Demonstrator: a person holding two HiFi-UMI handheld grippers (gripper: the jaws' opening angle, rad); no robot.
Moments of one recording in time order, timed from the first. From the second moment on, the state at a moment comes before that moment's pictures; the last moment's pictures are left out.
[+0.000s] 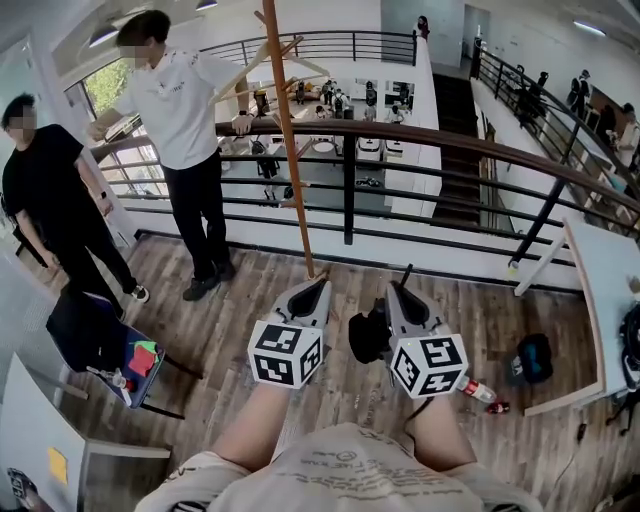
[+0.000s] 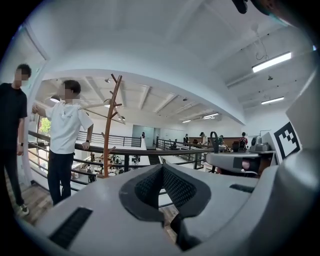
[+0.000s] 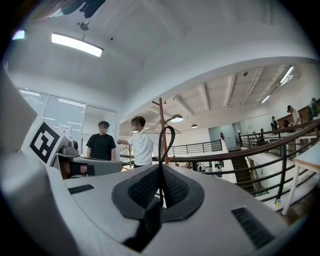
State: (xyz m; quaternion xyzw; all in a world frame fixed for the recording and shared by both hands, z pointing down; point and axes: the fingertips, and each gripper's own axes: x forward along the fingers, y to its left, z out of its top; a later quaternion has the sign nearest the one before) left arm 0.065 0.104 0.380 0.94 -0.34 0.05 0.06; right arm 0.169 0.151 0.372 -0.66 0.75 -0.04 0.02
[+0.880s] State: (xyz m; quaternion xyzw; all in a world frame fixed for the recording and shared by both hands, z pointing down) left arm 0.116 0.046 0.408 0.91 -0.40 0.06 0.07; right arm 0.208 0.076 0.387 -0.60 0.80 -0.04 0.01
